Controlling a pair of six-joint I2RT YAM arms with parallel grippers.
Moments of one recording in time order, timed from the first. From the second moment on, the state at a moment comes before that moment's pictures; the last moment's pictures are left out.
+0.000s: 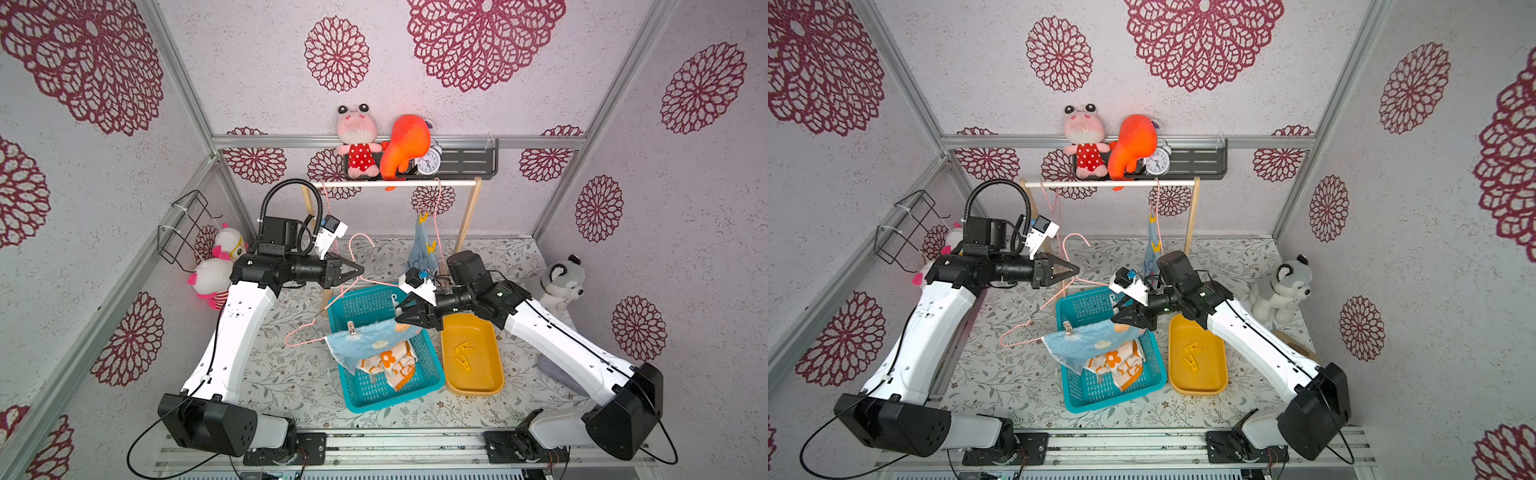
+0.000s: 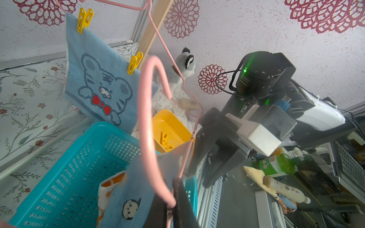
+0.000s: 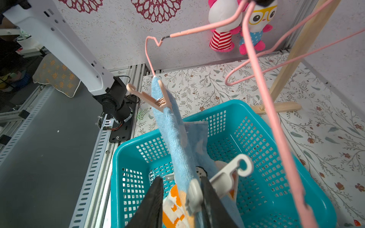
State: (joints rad) left arm -0.15 1.41 1.55 -0.89 0.99 0.07; right arm 0.68 1.38 1.27 -0.56 -0.80 -0.39
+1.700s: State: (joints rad) left arm -0.11 1.47 1.59 -0.90 1.07 0.08; right arm 0.71 1.38 1.31 -0.65 -0.61 -0.58
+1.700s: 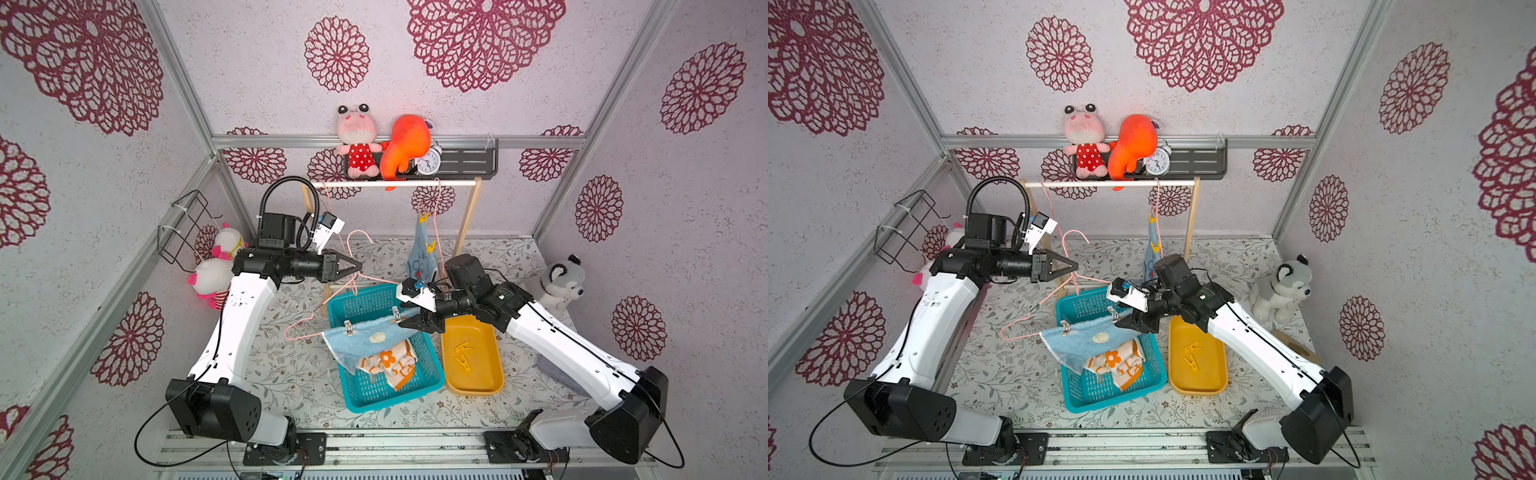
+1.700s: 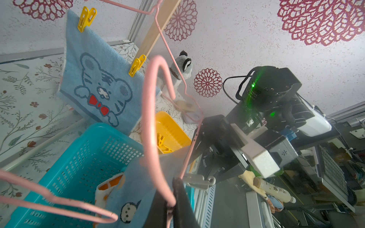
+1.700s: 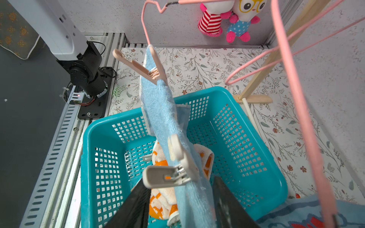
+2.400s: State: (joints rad) left arm -0.11 1.47 1.59 -0.91 1.07 0.07; right arm 0.73 1.42 1.37 -0.66 -0.71 -0.62
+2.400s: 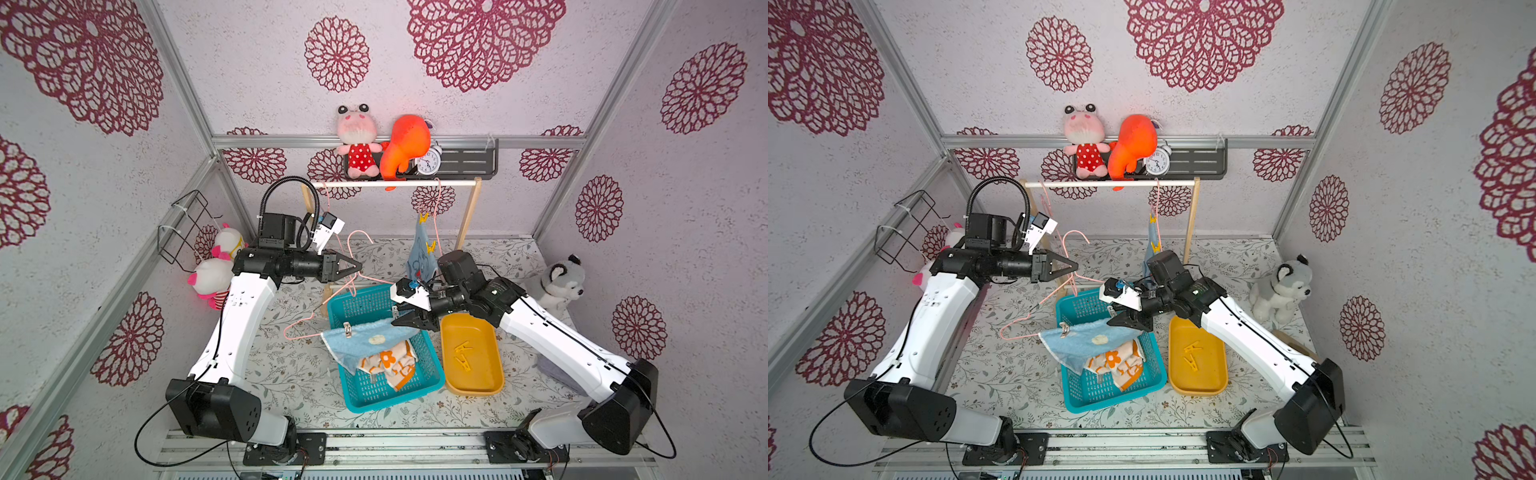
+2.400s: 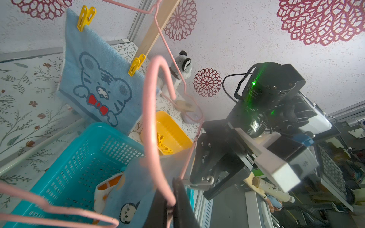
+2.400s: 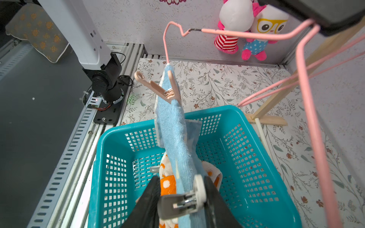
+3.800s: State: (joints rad) left arm -0.11 1.47 1.59 -0.91 1.07 0.07; right arm 0.73 1.47 1.38 -0.62 -0.71 -0.59
